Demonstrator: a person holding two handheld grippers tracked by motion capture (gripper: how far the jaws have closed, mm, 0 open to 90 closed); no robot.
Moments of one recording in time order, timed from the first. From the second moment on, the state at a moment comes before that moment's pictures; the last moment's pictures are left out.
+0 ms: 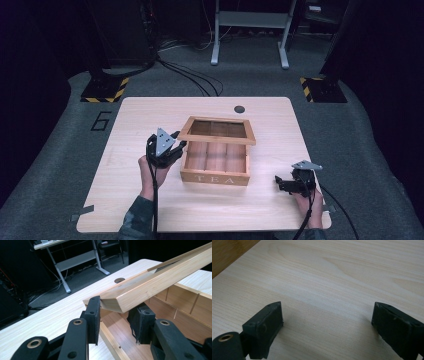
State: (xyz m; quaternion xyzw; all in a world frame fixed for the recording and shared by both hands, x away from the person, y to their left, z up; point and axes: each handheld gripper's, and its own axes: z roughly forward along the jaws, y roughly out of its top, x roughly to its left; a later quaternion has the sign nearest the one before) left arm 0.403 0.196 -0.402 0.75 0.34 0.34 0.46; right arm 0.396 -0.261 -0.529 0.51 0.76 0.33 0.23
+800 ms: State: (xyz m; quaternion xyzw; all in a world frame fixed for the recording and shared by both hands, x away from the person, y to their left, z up) left arm 0.433 0.192 -0.362 0.77 0.33 0.30 0.46; right arm 0.396 -0.260 -0.529 0.52 0.75 0.34 0.22
